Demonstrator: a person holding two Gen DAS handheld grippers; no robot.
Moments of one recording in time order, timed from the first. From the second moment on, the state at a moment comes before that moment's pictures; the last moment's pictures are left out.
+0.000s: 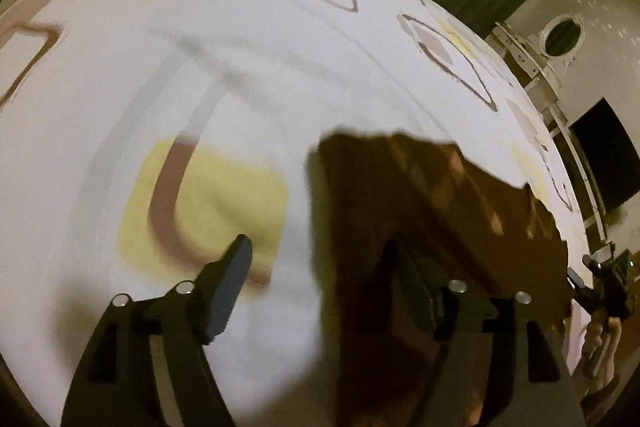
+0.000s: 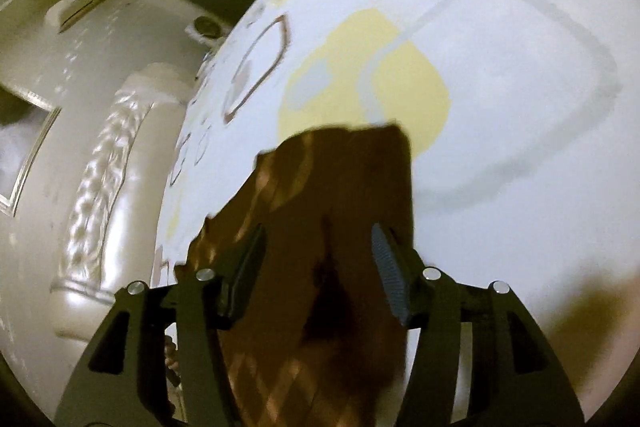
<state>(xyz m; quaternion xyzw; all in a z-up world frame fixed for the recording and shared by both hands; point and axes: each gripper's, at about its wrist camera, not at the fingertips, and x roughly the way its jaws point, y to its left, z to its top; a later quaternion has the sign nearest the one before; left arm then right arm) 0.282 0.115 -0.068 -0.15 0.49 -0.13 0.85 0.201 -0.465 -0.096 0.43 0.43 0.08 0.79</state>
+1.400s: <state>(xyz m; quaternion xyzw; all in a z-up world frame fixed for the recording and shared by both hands) 0.327 0.090 -0.066 -0.01 0.48 -0.14 0.87 0.222 -0.483 -0.086 0.39 0.42 0.15 0.80</state>
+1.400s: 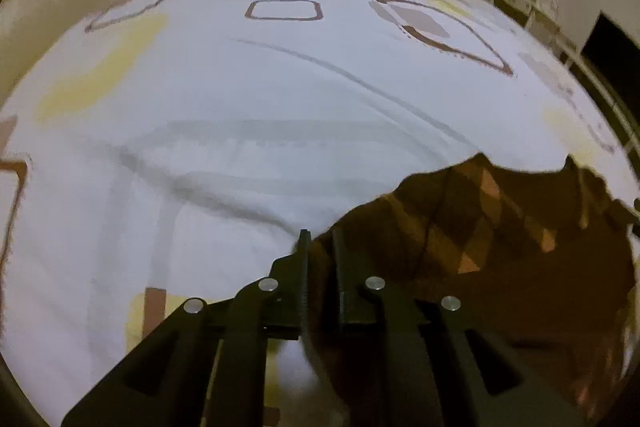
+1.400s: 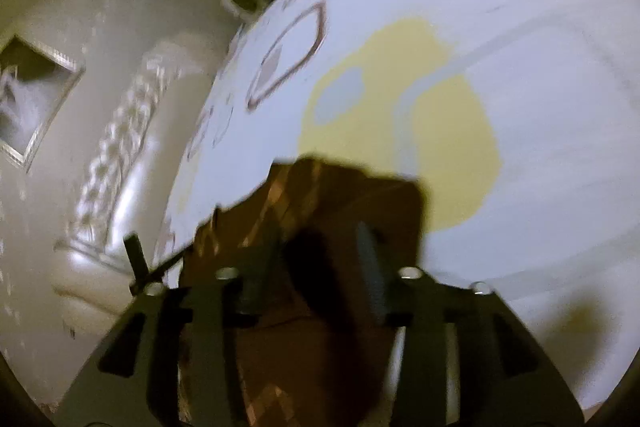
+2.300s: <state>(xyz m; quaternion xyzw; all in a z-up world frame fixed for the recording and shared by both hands) 0.349 0.053 -0.042 0.07 0.43 -0.07 0.90 0.281 -0.446 -0.080 0.29 0.42 0.13 0.85</state>
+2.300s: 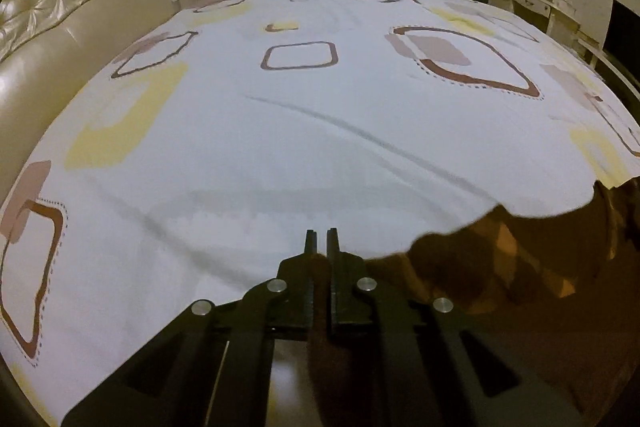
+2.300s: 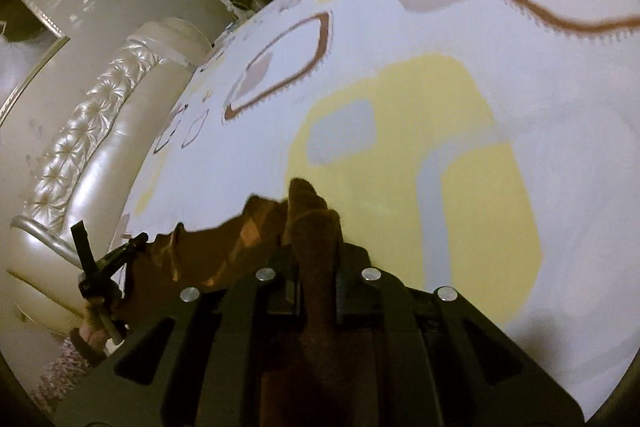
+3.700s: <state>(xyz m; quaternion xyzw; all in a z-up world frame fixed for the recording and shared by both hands) 0.310 0.048 -0.066 -0.06 0.49 -0.17 0.85 0.208 -0.456 -0.121 0.42 0.43 0.11 0.79</state>
